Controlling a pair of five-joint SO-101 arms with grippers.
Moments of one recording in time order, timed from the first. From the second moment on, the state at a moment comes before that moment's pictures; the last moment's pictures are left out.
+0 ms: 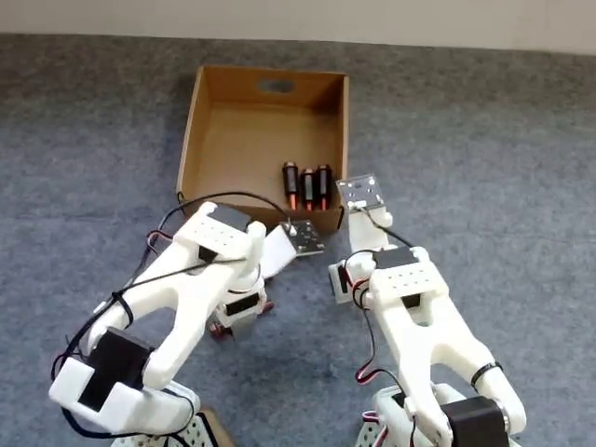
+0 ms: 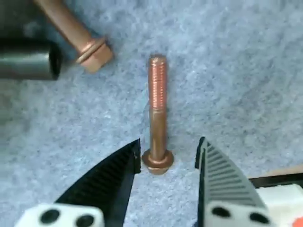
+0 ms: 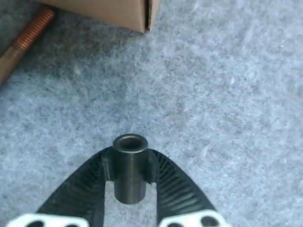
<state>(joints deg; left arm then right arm) 15.6 -4.5 37.1 77.7 -36.4 -16.3 -23.8 56.3 46.1 3.0</state>
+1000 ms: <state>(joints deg) 14.4 -16.0 43.4 85.3 -2.9 -5.0 -24.1 56.3 42.7 -5.1</state>
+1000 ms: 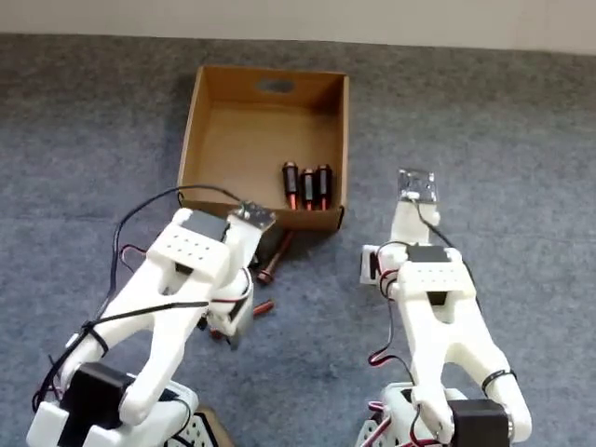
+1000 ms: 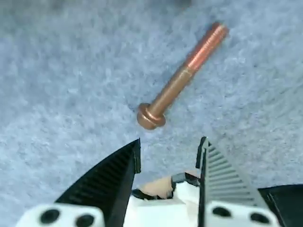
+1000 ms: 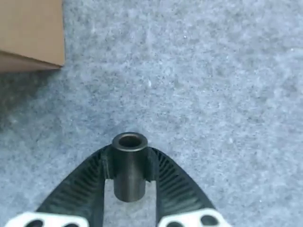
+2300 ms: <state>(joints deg) 0.5 -16.2 42.1 62.2 14.0 -5.0 -24.1 56.3 42.7 -5.1</state>
